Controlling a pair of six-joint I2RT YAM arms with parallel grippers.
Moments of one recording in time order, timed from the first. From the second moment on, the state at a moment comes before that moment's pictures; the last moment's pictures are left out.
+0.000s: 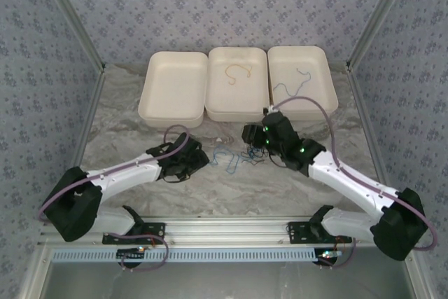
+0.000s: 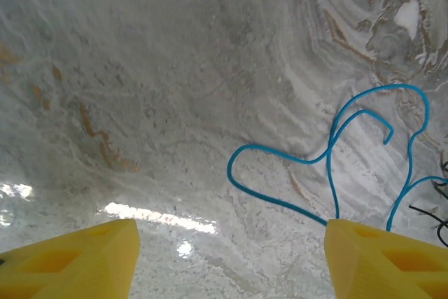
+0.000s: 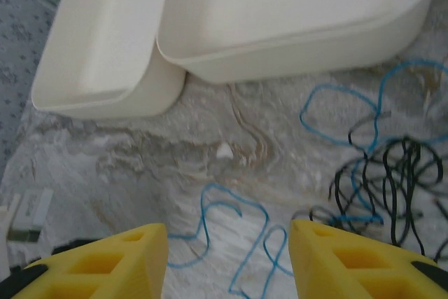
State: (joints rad) left arm -0.77 1.32 0.66 -0.40 -0.04 -1.27; right arm 0.73 1.12 0.80 -0.32 0.12 0.77
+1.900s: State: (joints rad) left arm -0.74 1.49 0.61 -0.12 -0.06 -1.60; right arm 0.68 1.67 0.90 -0.31 0.17 1.03
